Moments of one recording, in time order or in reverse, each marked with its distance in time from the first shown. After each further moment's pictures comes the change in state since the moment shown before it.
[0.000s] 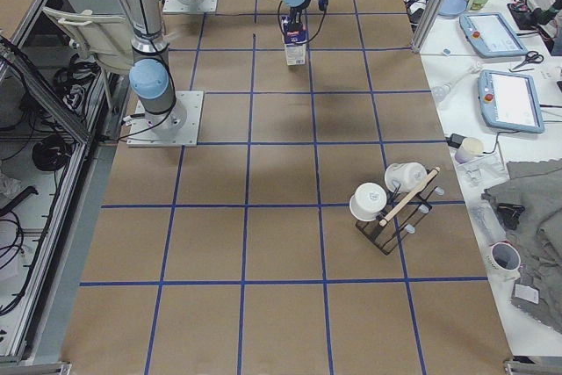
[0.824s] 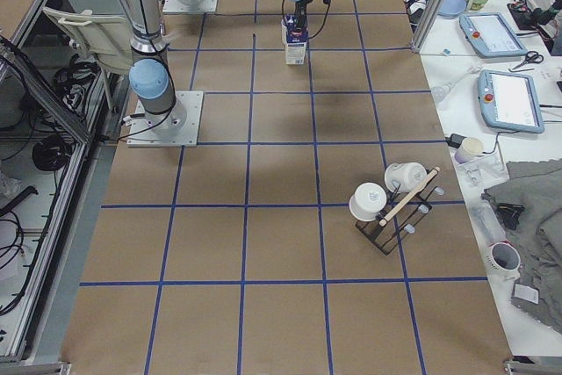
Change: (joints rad) left arm -0.001 -0.003 -0.001 0.000 -0.001 -0.002; right arm -0.024 -0.035 -0.071 -0.001 -0.093 0.012
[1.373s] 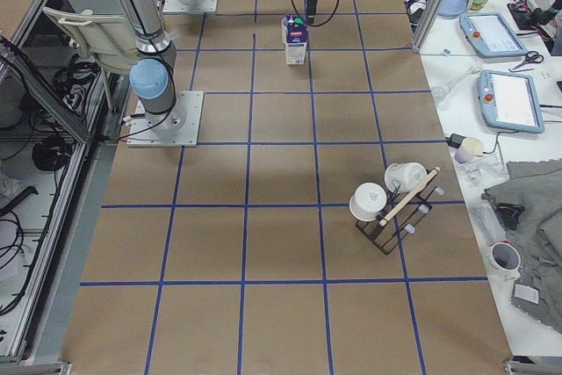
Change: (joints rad) left arm -0.002 0.000 -0.006 0.001 -0.002 0.000; right arm -0.224 -0.175 -0.112 0.198 -0.108 -0.178
